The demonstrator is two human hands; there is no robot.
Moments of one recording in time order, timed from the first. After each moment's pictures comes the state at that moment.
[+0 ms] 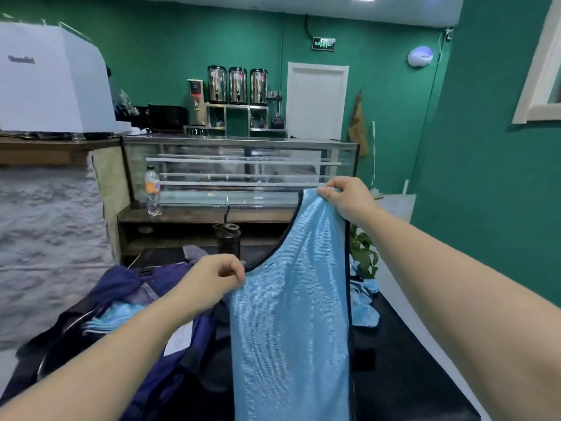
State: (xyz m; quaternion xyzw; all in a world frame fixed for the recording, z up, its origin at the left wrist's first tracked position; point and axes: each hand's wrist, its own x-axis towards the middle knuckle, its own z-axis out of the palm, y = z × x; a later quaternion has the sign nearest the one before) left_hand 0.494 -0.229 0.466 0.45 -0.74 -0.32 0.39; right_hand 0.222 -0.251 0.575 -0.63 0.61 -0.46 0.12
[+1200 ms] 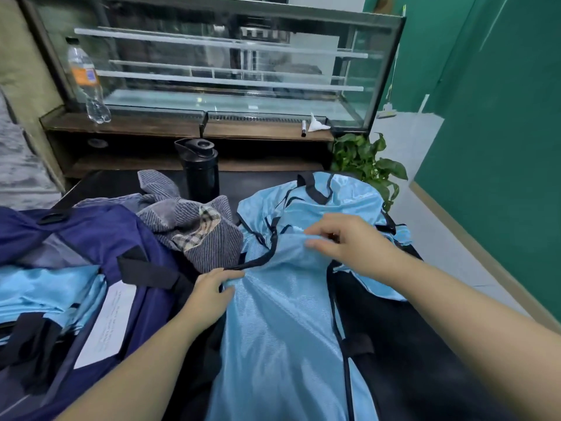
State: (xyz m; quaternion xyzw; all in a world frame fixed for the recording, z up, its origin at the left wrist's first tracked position) left_hand 0.453 -0.402 0.216 0.55 -0.71 -0.34 0.27; right_hand 0.195 -0.349 0.378 -0.78 0.55 -0.24 0.19
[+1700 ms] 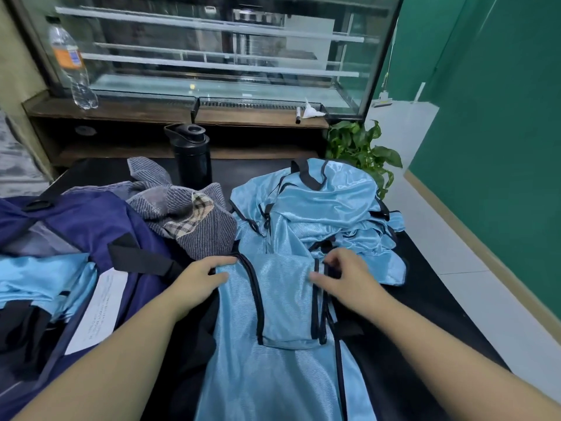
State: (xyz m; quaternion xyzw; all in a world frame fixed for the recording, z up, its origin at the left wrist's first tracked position) left_hand 0.461 -0.407 0.222 0.53 -0.67 -0.46 0.26; right_hand 0.179 -0.320 0.283 -0.63 0.70 -0.24 0.25
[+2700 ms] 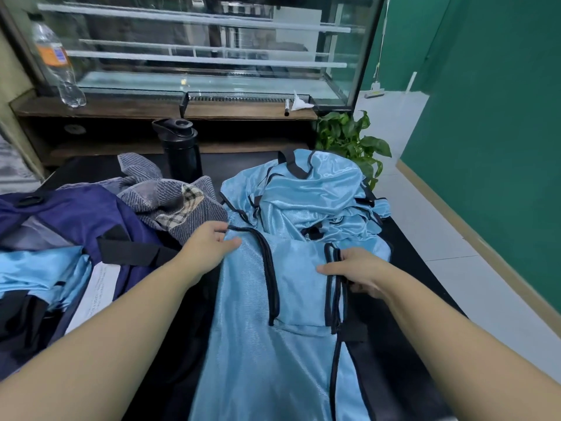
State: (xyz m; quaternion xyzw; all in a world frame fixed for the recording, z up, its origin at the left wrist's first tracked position) left_hand 0.421 -0.402 0.275 0.57 -0.60 -0.48 0.30; right_hand 0.151 -0.312 0.297 -0.42 0.72 -0.24 0.49
